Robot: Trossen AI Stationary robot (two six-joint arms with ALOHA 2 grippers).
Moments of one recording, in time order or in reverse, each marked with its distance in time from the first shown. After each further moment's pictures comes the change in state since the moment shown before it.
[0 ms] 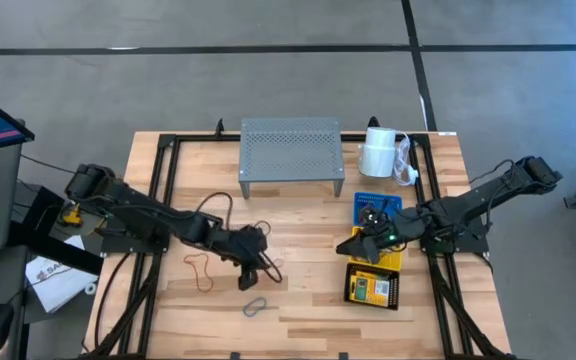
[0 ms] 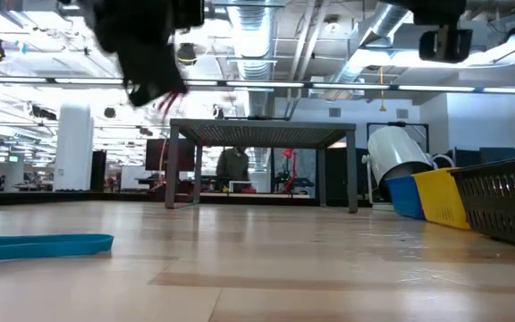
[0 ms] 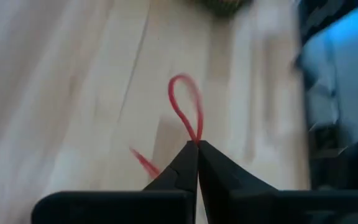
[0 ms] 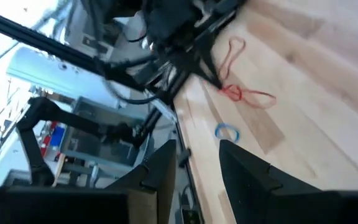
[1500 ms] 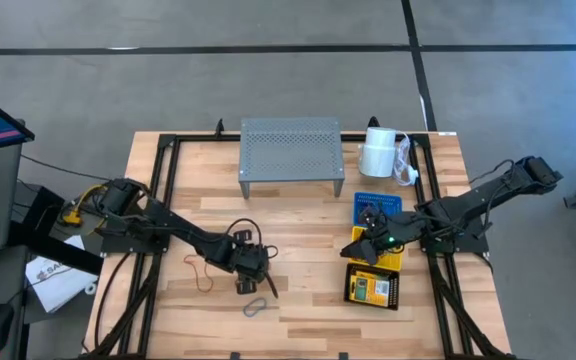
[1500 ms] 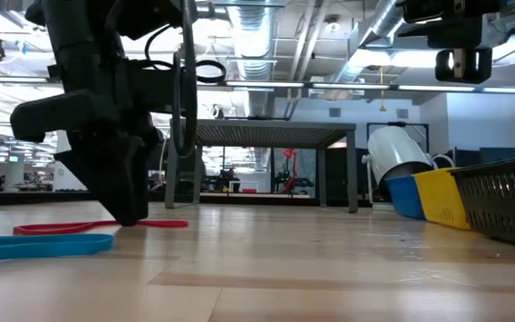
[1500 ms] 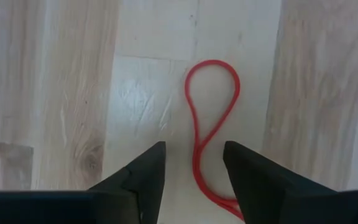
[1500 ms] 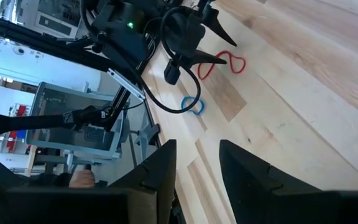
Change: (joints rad) left arm -0.053 0.329 0.082 -0.276 -0.193 0.141; right arm 0.000 -0.002 0.000 -0.164 -0.024 0.053
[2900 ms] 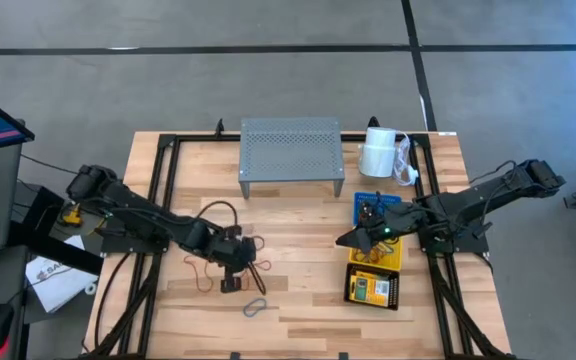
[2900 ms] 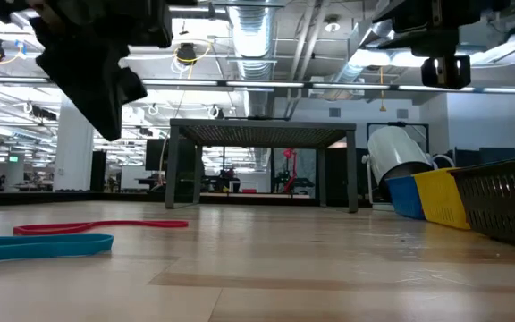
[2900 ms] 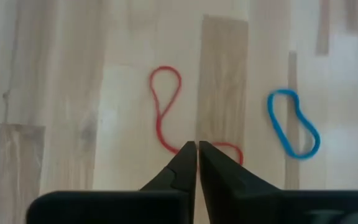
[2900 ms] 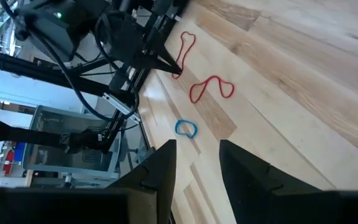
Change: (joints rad) left arm 0.000 -0.308 -0.039 -0.092 0.127 0.009; right arm -0.088 0.001 0.000 0.013 -0.007 -0.002
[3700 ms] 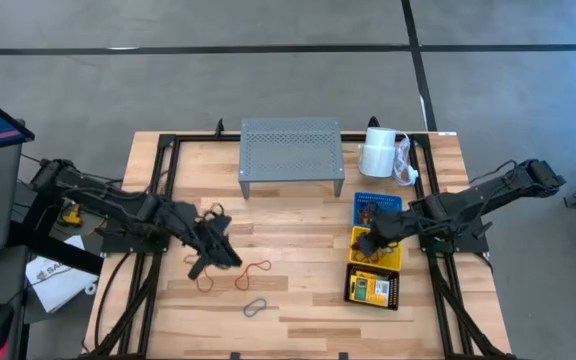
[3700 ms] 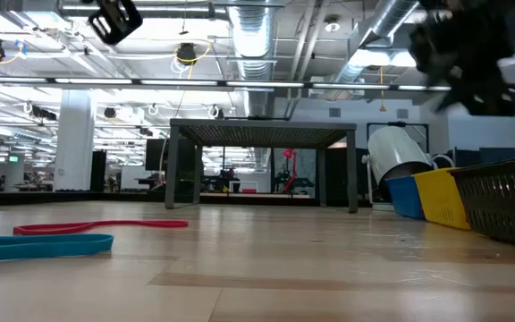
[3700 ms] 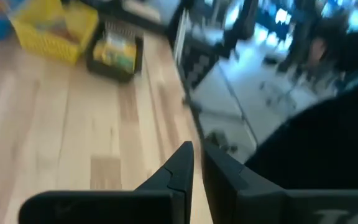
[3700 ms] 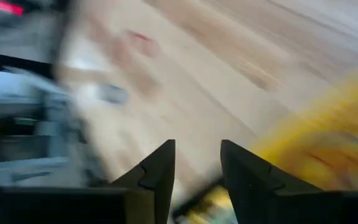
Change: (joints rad) left arm 0.070 -0.518 -0.250 0.481 0.257 -0.034; right arm -0.003 -0.005 0.000 -0.351 -0.050 0.092
